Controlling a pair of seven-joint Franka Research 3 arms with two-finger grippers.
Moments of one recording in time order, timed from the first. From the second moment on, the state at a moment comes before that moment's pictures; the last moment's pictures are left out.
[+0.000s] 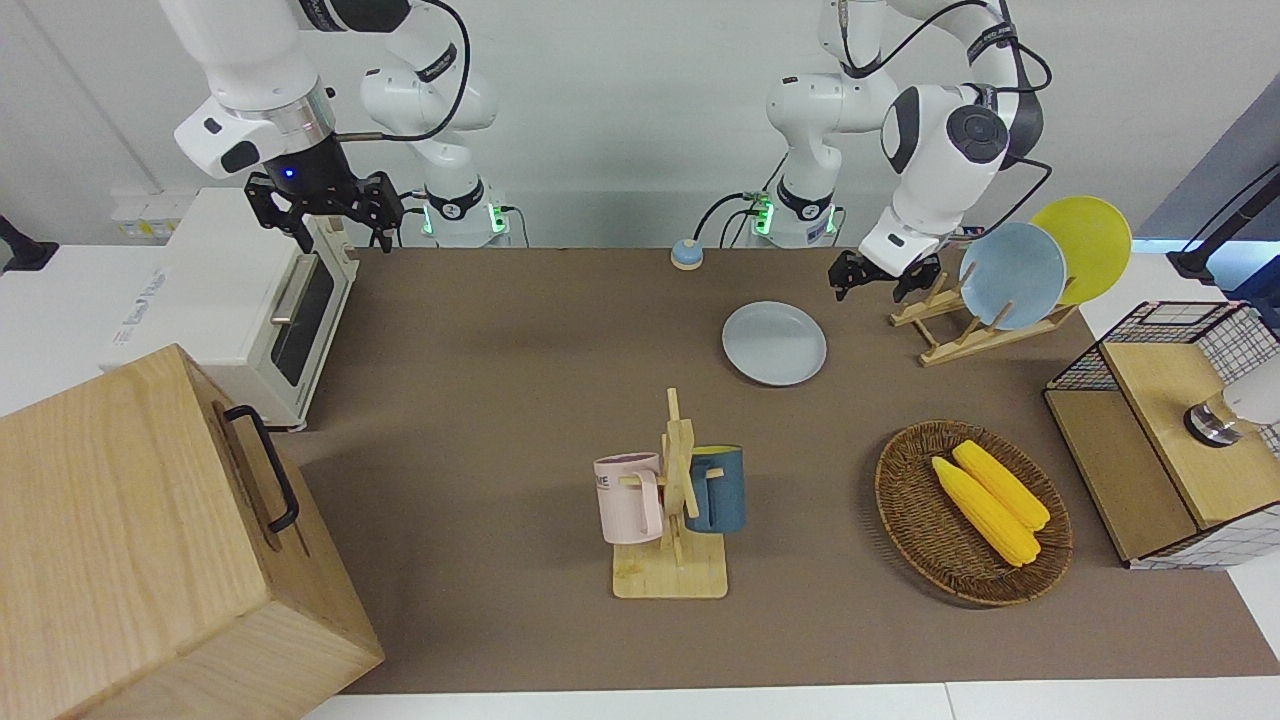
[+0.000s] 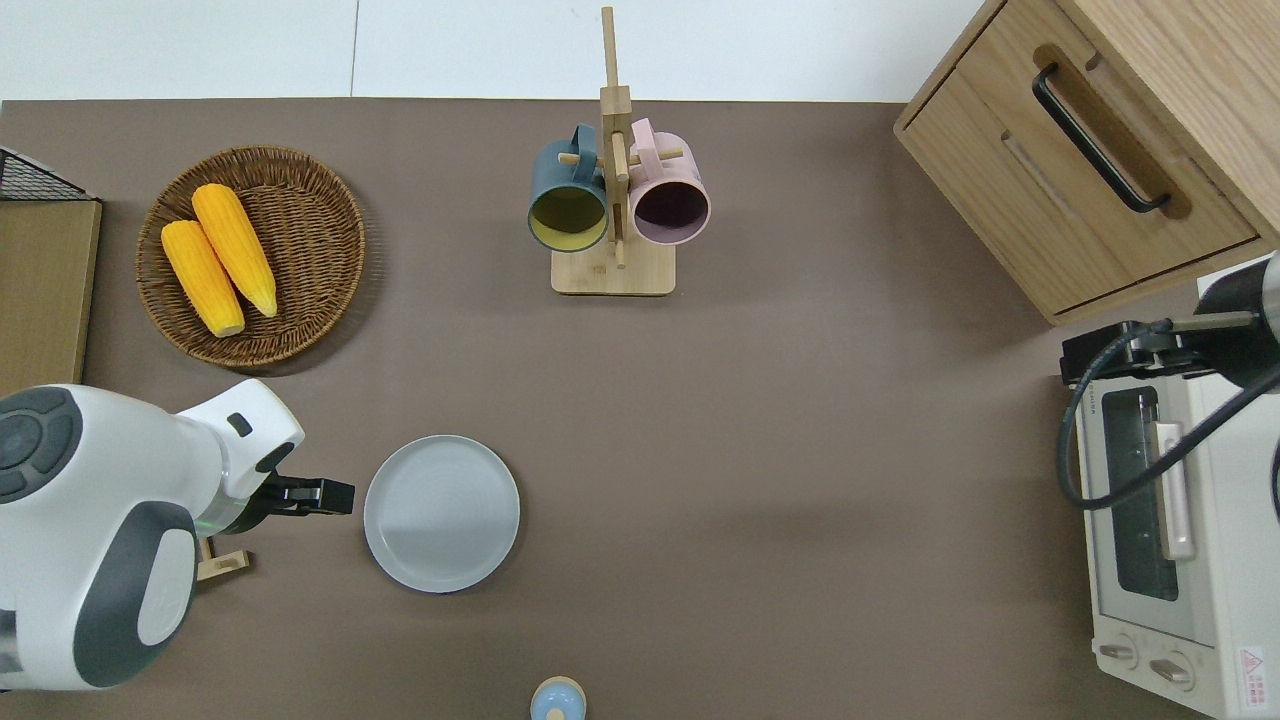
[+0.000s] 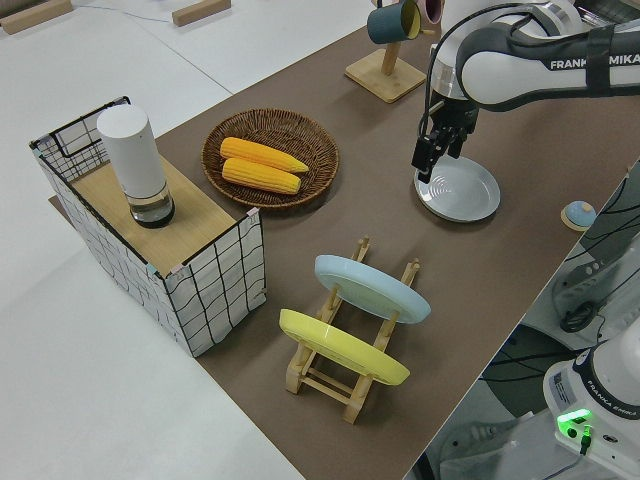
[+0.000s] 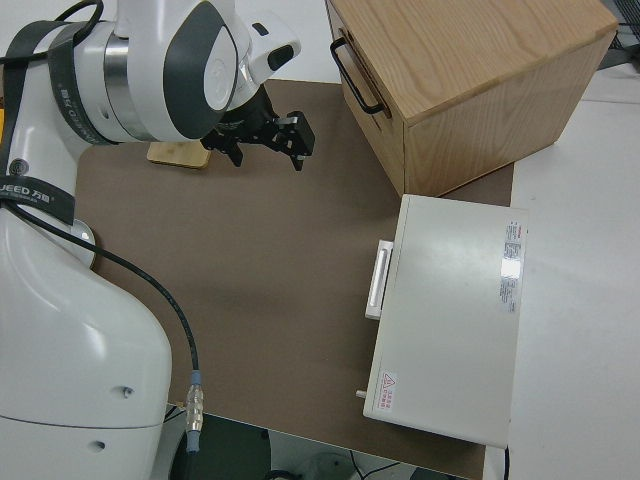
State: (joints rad) left arm -0.02 -0.18 -0.08 -2.29 -0.04 1.98 -0.01; right arm -0.10 0.03 0.15 -1.48 -0.03 1.46 0.05
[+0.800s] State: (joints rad) left arm -0.05 -0.14 -0.10 -2.53 -0.08 2.30 -0.02; right arm -0.10 0.03 0.15 -1.48 -0.03 1.46 0.05
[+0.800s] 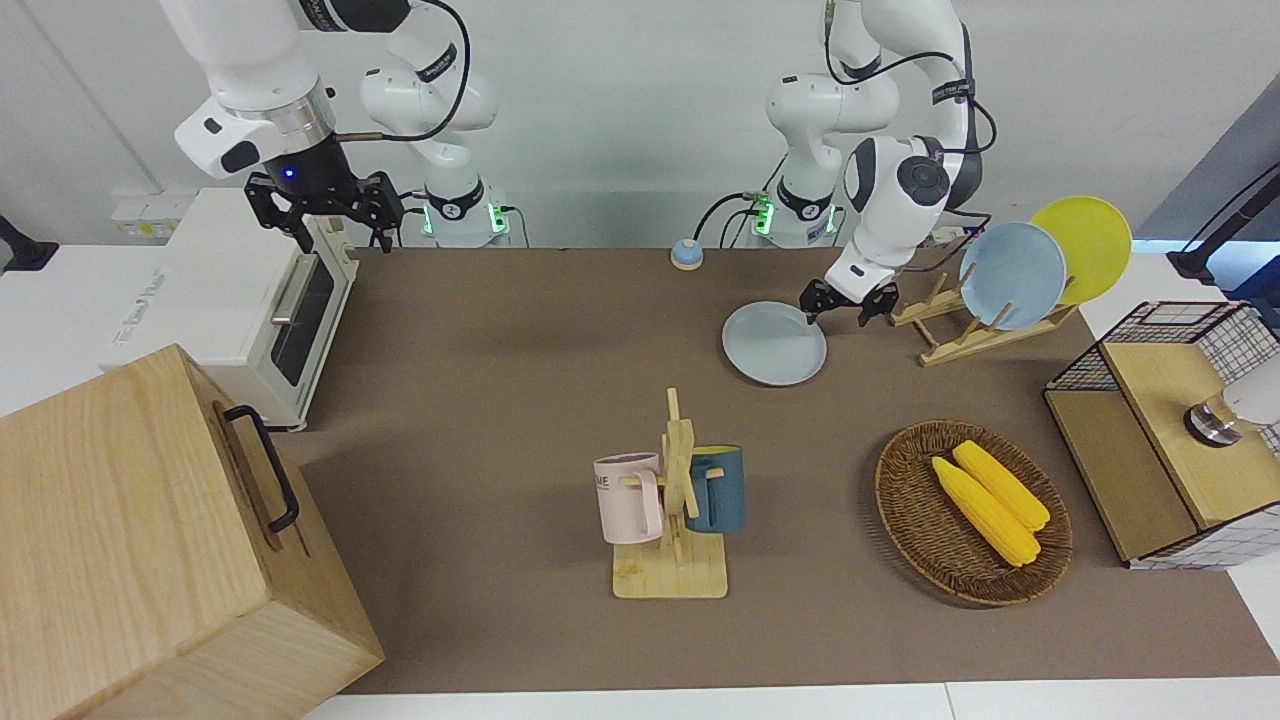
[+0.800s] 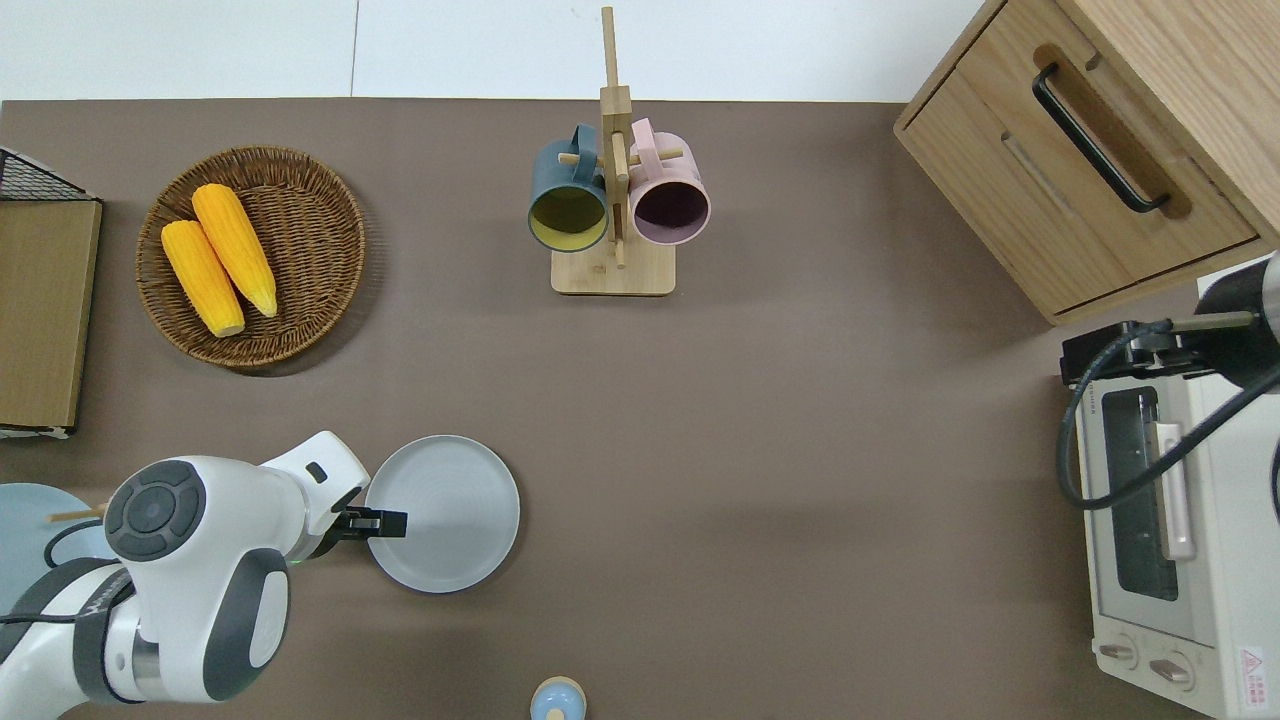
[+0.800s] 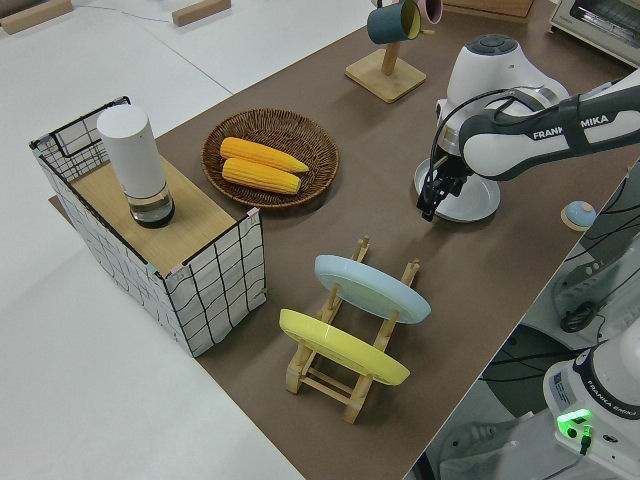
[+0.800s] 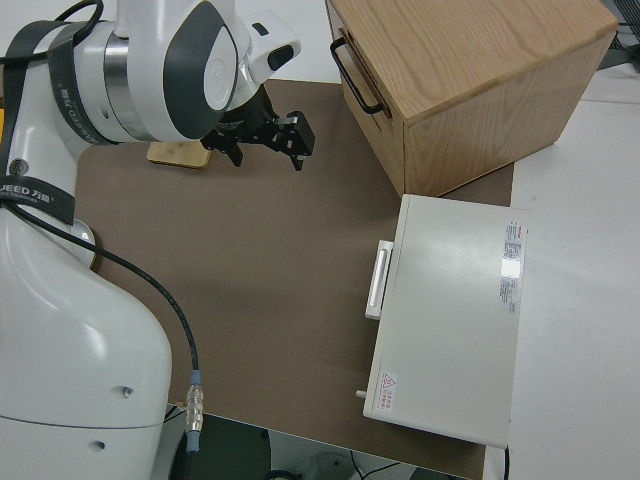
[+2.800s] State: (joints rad) left arm -0.10 -0.08 -0.09 -2.53 -0.08 2.41 -0.08; right arm -0.10 0.03 0.15 -1.48 -0.03 1.46 0.05
